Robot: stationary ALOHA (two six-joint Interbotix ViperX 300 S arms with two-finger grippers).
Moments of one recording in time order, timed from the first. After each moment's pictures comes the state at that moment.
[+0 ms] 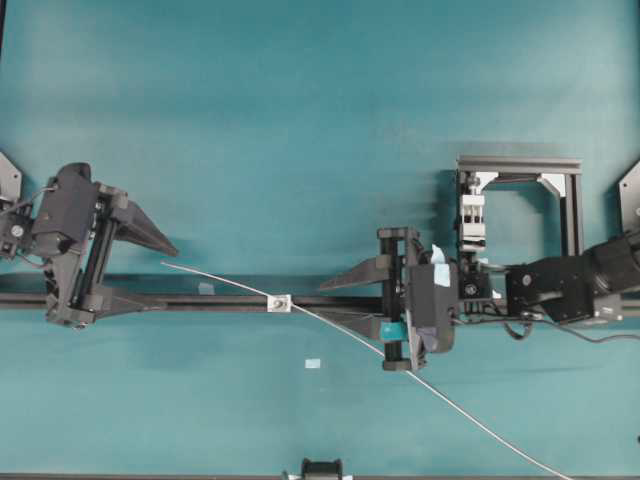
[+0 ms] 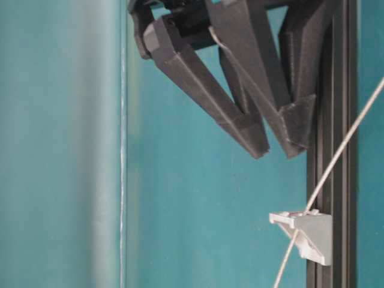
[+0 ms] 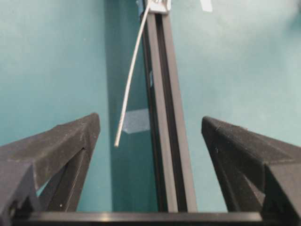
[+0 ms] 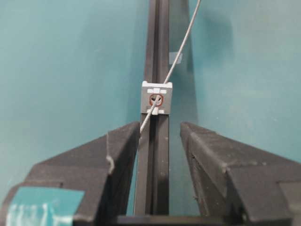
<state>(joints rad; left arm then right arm) -0.31 -0.31 1.30 -0.07 -0.52 -0.24 0.37 0.28 0.78 0.47 -0.83 -0.09</state>
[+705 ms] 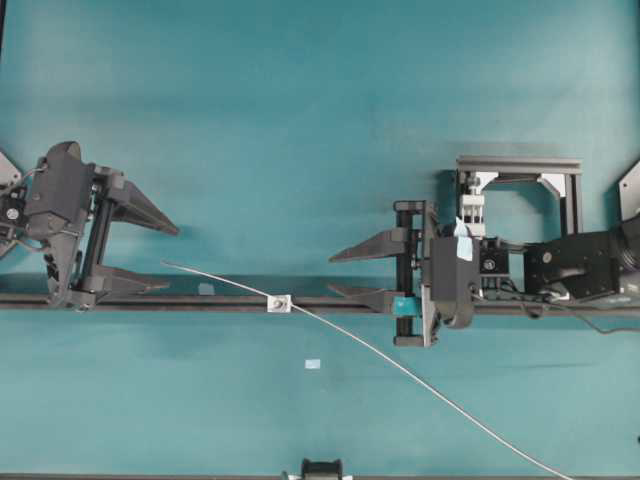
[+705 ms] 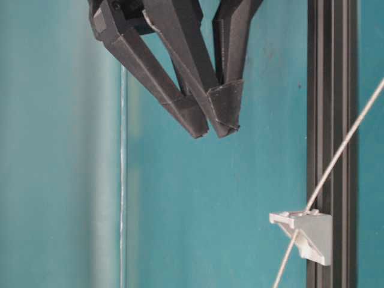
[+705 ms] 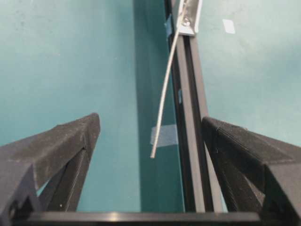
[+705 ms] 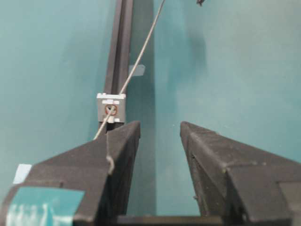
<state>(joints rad) -0.22 -0.35 1.32 -0.06 -0.52 -0.22 0.32 0.19 0.85 0.47 -0.83 -0.13</state>
